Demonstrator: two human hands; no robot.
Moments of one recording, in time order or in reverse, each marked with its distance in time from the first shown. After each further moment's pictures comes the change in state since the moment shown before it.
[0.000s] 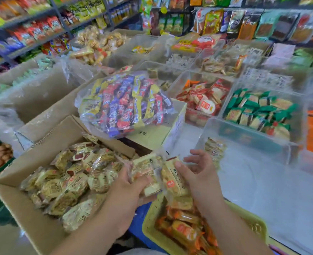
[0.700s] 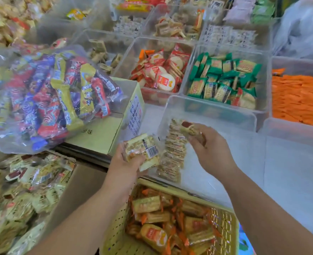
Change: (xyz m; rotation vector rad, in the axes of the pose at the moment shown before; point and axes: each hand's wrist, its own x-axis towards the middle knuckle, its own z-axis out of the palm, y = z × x) left_hand 0.128 -0.054 0.091 0.233 -0.046 -0.016; right_hand 0.106 0.032 -0.130 -0.674 0.067 -0.158
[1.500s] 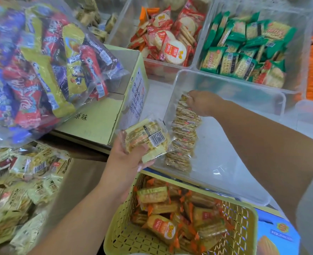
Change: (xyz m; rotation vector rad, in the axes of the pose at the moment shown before) left_hand 0.022 -0.013 -0.022 -0.082 -0.139 -0.026; right_hand 0.172 0.062 0.069 -0.675 -0.525 0.049
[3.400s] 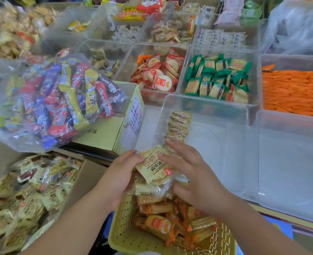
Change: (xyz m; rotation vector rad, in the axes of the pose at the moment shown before) left_hand -0.058 0.027 0.010 0.251 -0.052 -0.158; right_hand -0.266 -0.064 0.040 0.518 0.545 -0.623
